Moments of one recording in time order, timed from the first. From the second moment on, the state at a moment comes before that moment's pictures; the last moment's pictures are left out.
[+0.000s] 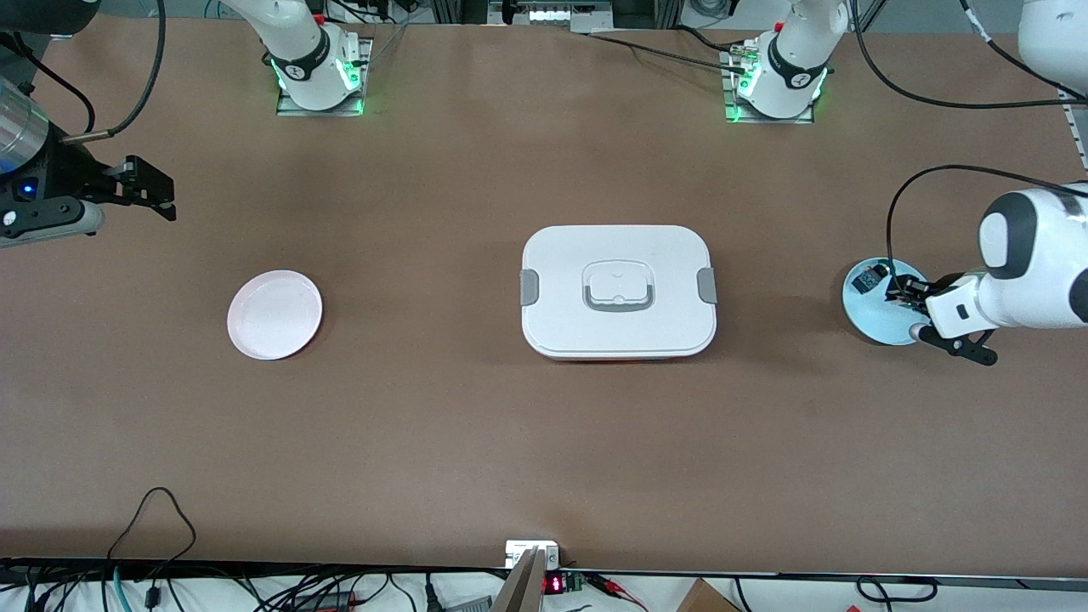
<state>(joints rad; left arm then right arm) 0.33 0.42 -0.18 -1.75 0.13 1.80 0.51 0.17 0.06 -0.09 -1.53 -0.05 1.58 -0.17</state>
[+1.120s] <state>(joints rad) 0.28 0.56 -0.27 -1.55 -0.93 1.48 1.13 0.18 0.09 -0.09 -1.53 -0.05 1.60 -0.17</state>
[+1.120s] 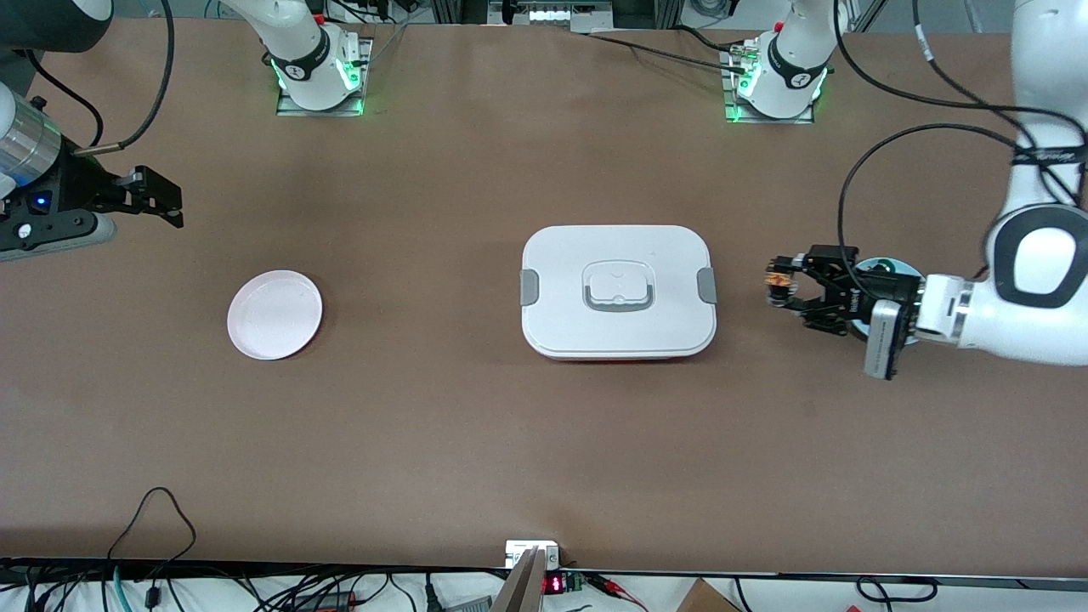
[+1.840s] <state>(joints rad) -0.04 0.62 -0.32 -1.53 -1.55 1.85 1.67 0.22 0.11 -0.09 -1.53 -0.05 1.60 -0.17</state>
